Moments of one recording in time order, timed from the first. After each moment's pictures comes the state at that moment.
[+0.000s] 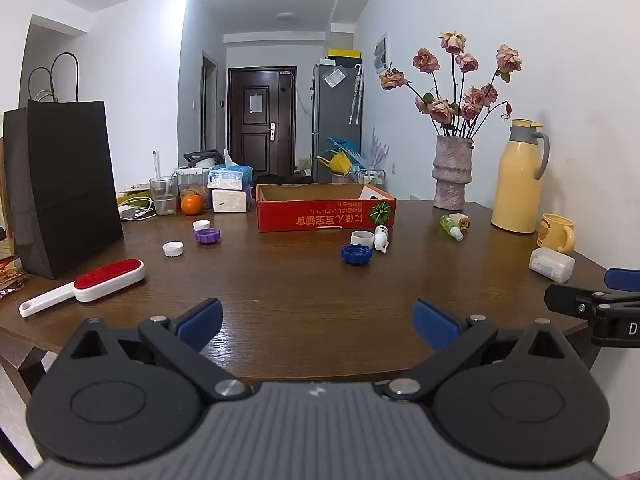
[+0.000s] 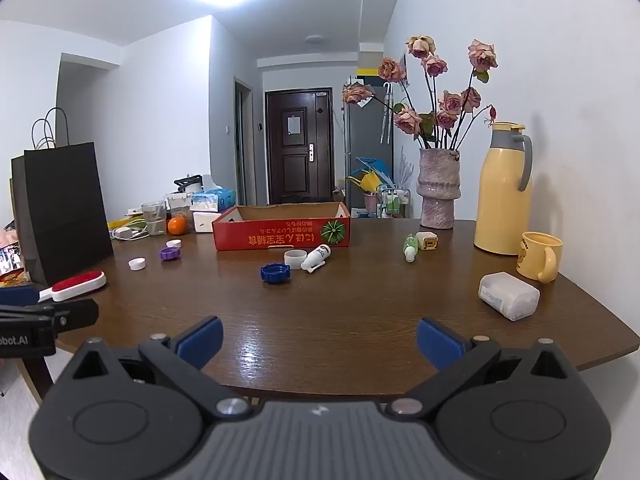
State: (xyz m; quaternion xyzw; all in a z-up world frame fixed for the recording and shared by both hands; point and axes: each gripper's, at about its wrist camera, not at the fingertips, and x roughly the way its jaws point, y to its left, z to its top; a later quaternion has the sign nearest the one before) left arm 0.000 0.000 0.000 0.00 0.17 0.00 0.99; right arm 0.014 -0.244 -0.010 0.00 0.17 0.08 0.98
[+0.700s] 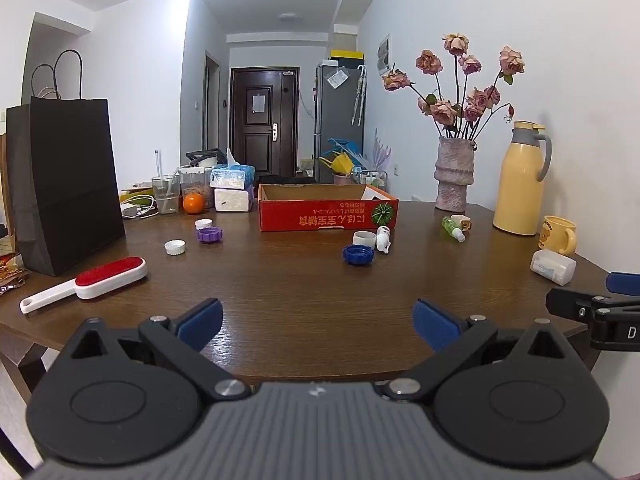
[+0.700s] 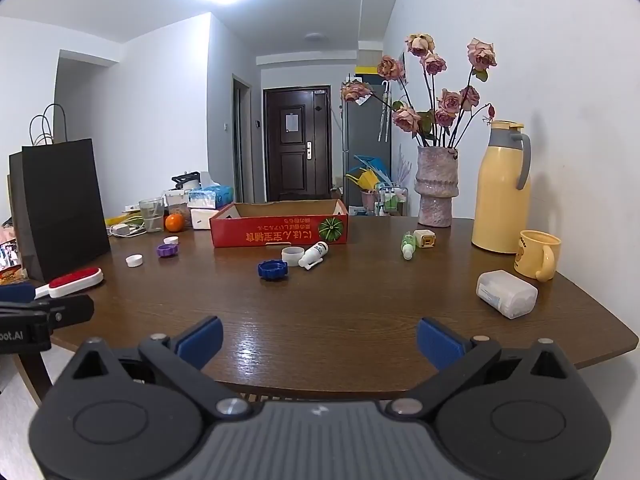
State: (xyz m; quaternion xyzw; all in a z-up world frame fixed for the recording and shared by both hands) left arm -0.001 0.001 0.000 -0.01 0.17 0.01 0.99; right arm 0.016 -0.244 -0.010 0.00 0.17 0.07 0.98
